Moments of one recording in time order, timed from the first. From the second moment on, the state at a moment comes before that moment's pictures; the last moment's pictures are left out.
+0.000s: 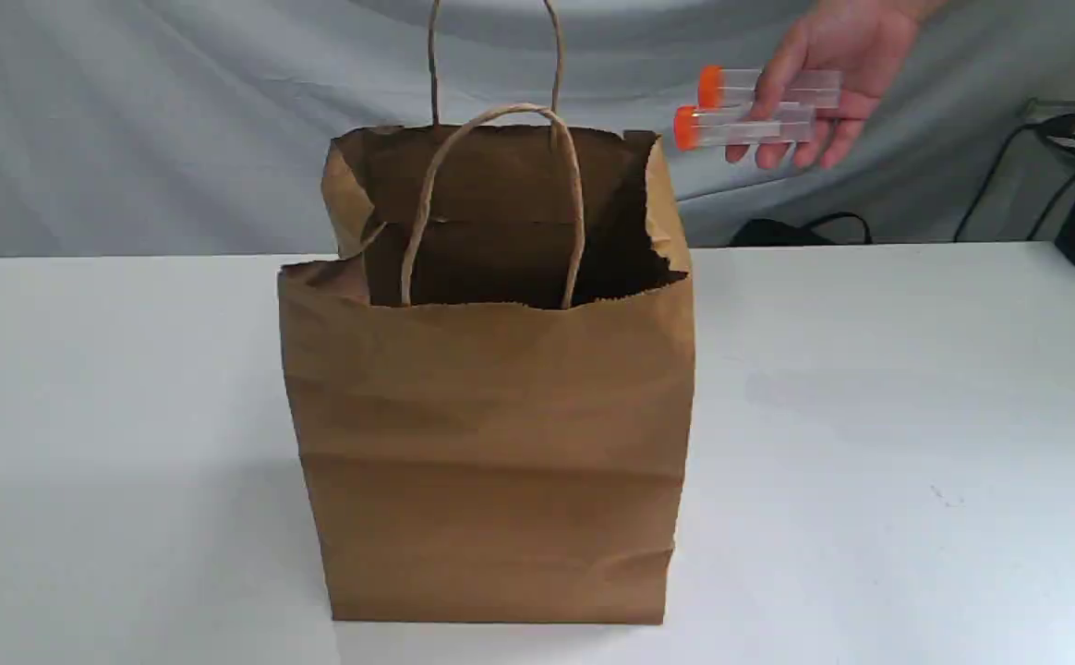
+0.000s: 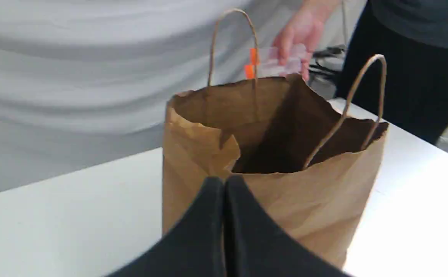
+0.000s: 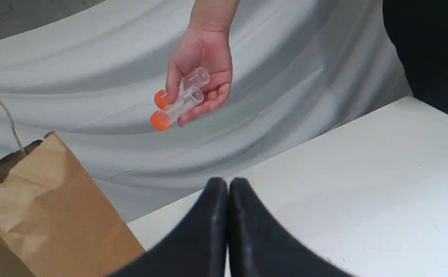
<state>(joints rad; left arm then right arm) -0.02 0.58 -0.66 -0.97 0.63 0.91 -0.04 0.00 0.00 0.44 0.07 0.03</state>
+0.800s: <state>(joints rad) -0.07 1.33 -1.40 -0.88 1.17 0.99 -0.04 0.00 0.00 0.44 0.09 0.03</state>
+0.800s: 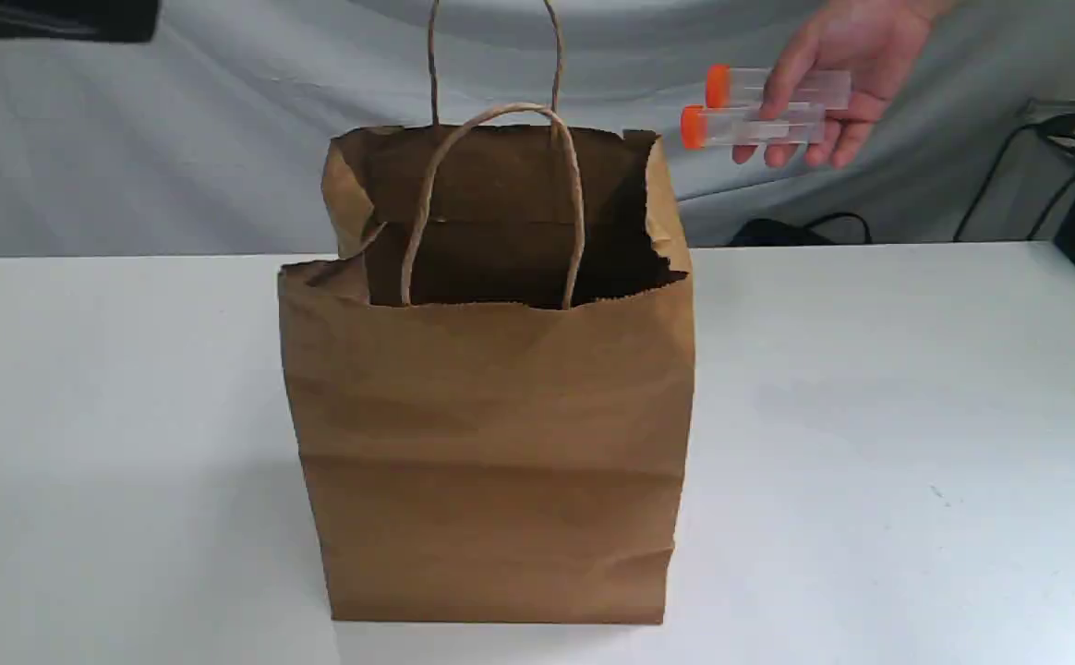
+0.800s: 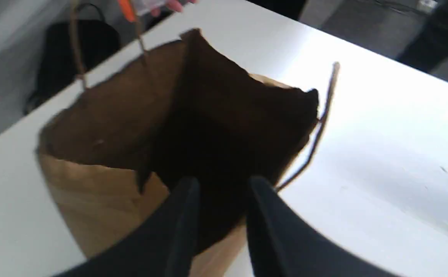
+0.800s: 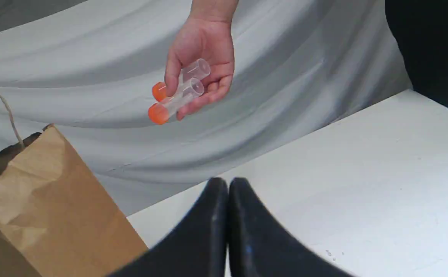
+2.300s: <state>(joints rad) -0.48 1.50 -1.42 -0.61 0.86 0.95 -0.04 0.00 0.00 0.47 0.09 0.03</state>
